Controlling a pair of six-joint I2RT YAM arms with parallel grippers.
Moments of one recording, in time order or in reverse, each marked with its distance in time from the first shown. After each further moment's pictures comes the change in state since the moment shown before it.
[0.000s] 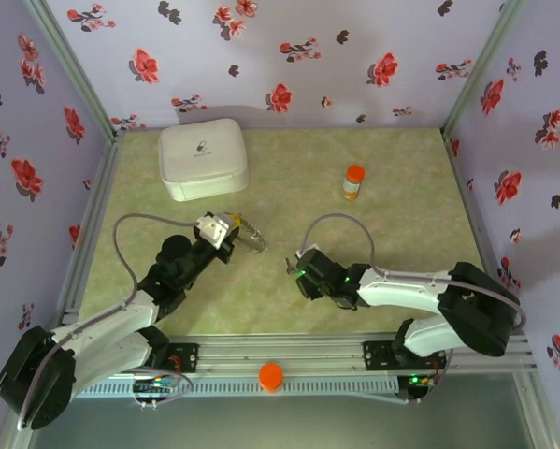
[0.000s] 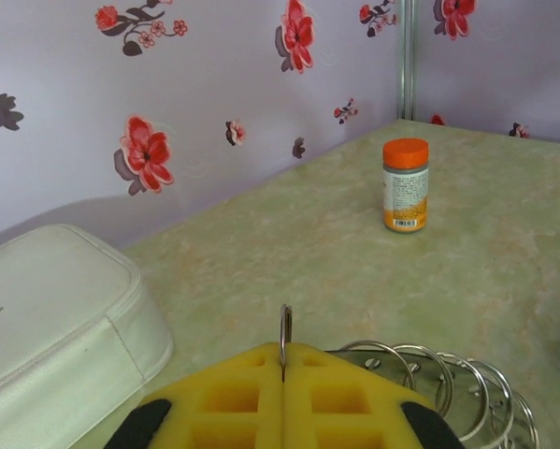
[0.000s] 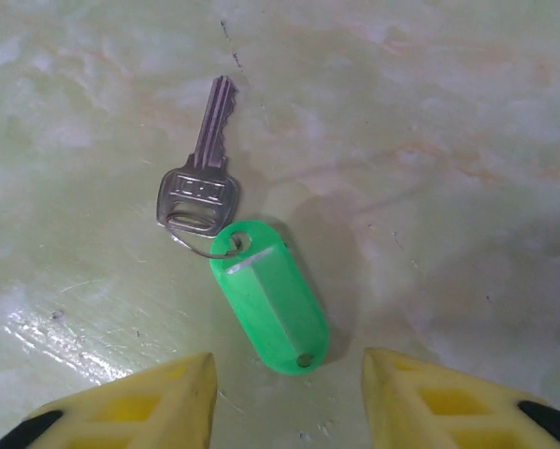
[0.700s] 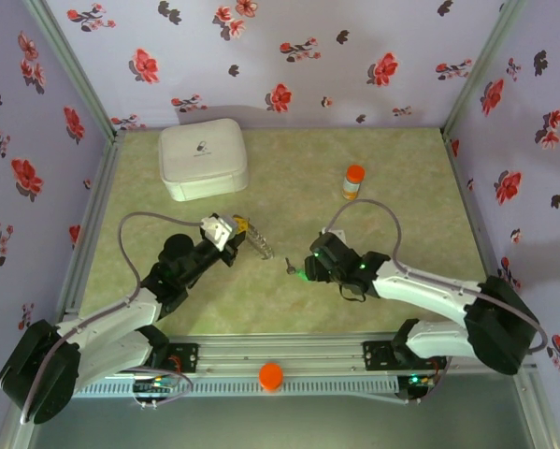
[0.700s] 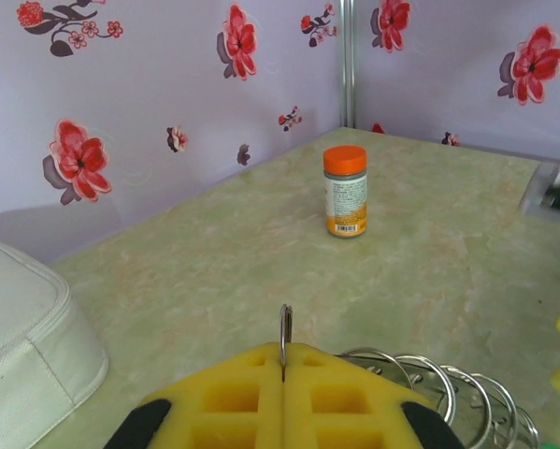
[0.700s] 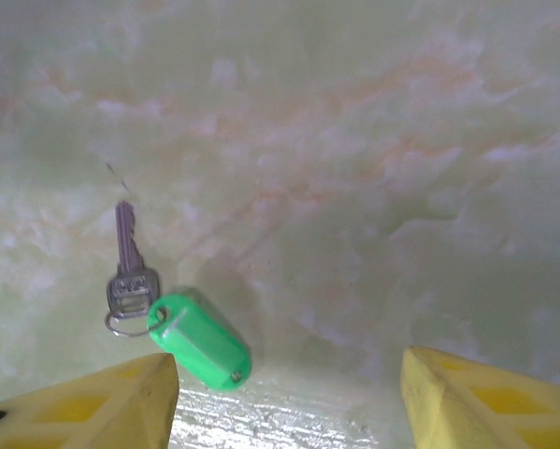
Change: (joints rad) left arm 0.000 0.034 0.001 0.042 0.124 -0.038; right arm -0.125 -0.100 0.075 -0.180 -0.018 0.290
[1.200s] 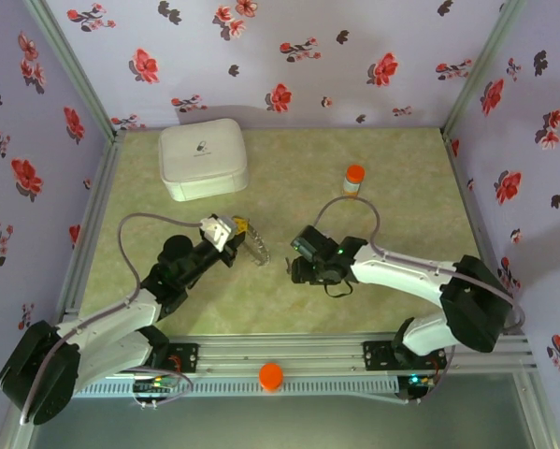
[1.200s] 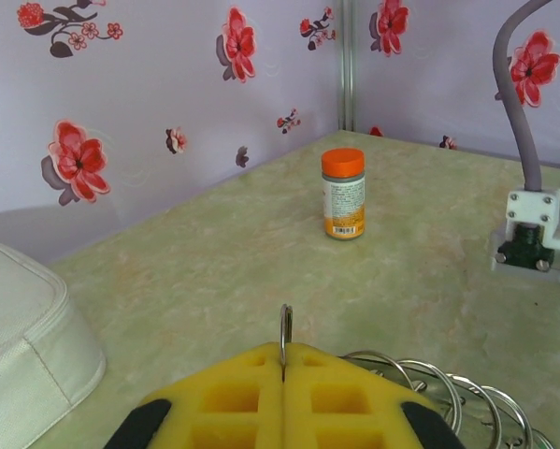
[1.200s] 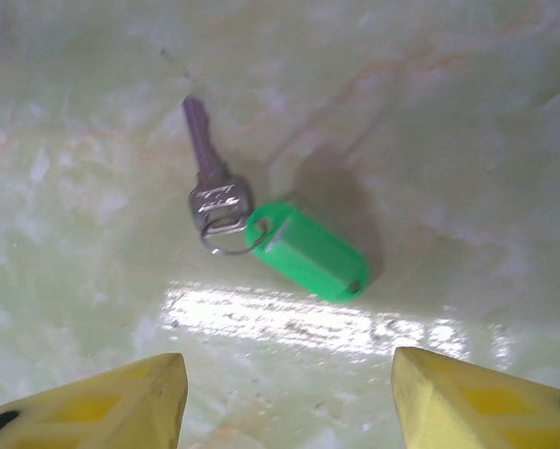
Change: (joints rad) left arm 0.000 -0.013 -0.011 0.011 0.002 -0.007; right arm 0.070 0.184 0.220 -0.212 -0.163 0.194
